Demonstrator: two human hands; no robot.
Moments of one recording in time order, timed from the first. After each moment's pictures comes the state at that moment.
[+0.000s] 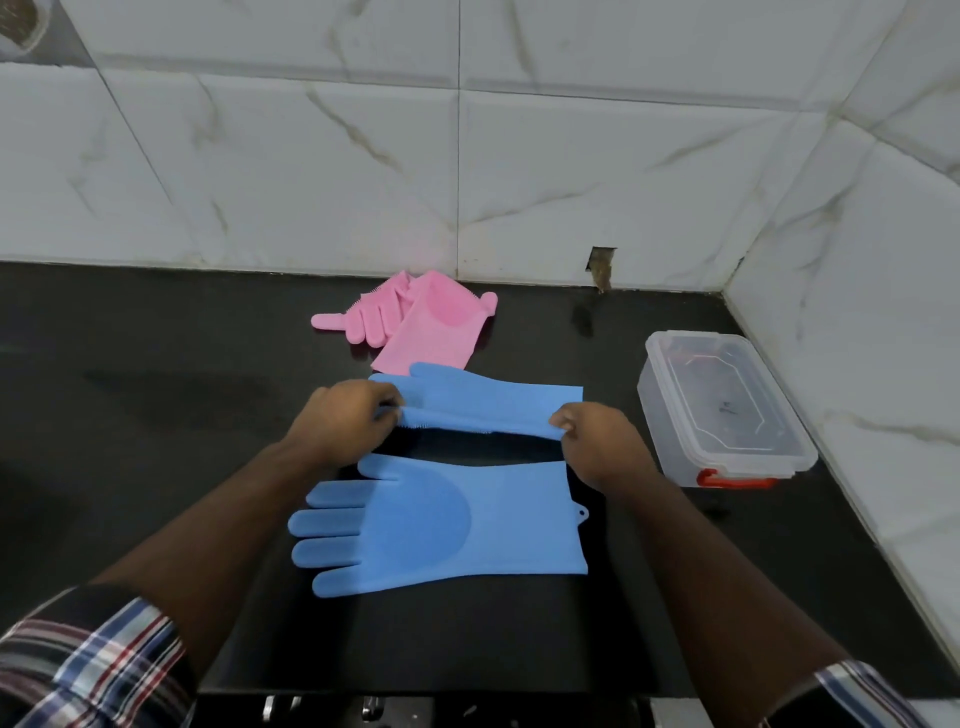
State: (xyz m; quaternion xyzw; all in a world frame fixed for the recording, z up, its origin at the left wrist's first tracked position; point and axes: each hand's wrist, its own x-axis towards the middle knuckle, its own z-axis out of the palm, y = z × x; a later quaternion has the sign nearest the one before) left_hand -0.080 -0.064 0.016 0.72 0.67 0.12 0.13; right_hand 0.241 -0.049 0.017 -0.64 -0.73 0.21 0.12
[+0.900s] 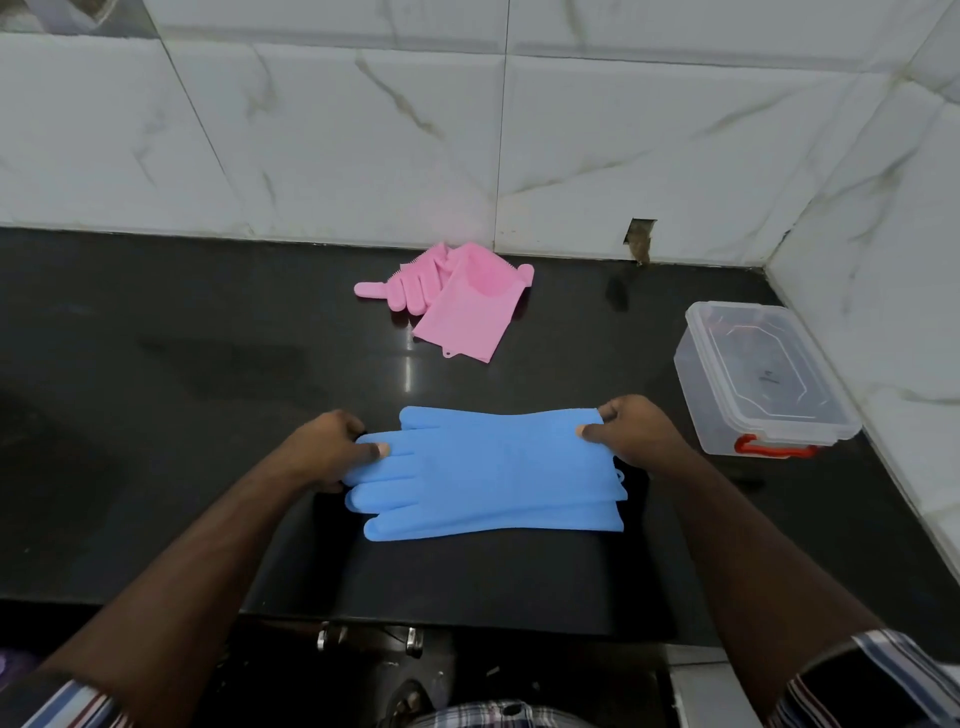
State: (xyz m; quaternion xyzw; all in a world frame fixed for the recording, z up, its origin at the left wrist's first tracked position) left_hand -0.113 -0.153 0.021 0.49 0.77 0.12 0.39; right_hand 0.239 -0.072 0.016 -0.69 -0.62 0.37 0.10
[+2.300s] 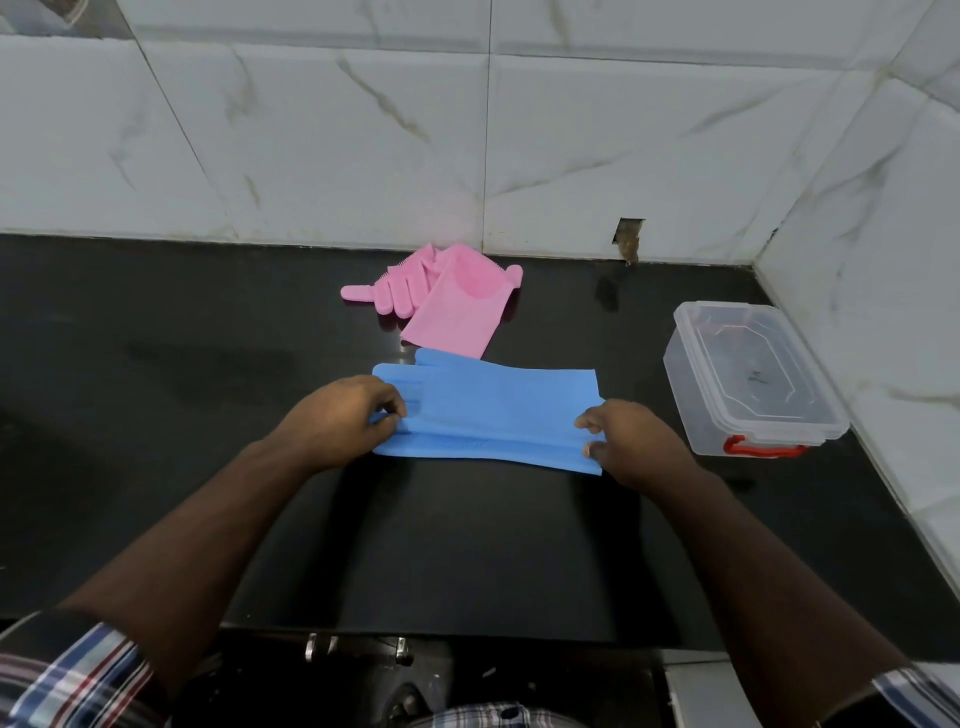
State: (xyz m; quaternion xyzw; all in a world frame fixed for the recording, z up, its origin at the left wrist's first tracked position) left_hand -0.106 -0.116 0.025 0.76 0.63 0.10 0.15; right_hand 0.252 -0.073 0.005 -0.60 -0.78 0.19 0.01
